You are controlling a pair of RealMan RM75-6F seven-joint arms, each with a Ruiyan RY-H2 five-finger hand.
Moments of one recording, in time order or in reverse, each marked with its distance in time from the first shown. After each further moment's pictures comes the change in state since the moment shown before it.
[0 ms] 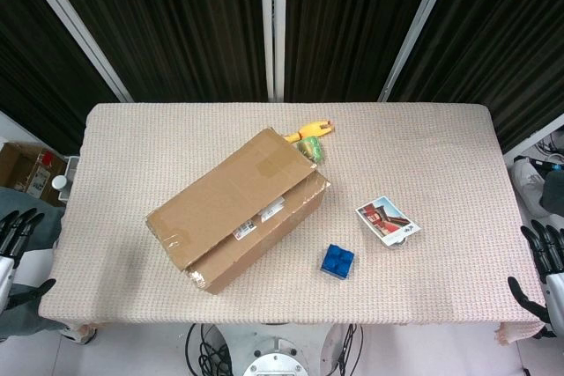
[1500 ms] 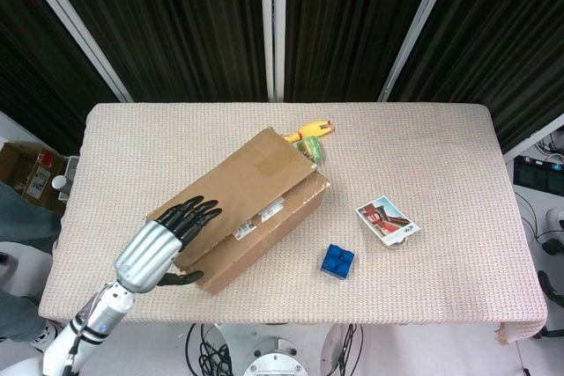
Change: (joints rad) left arm -0.377 -0.223 -0.129 -0.390 0.052 -0.422 0.234; right arm -0.012 -0.022 0.051 0.136 0.140 -0.064 0.144
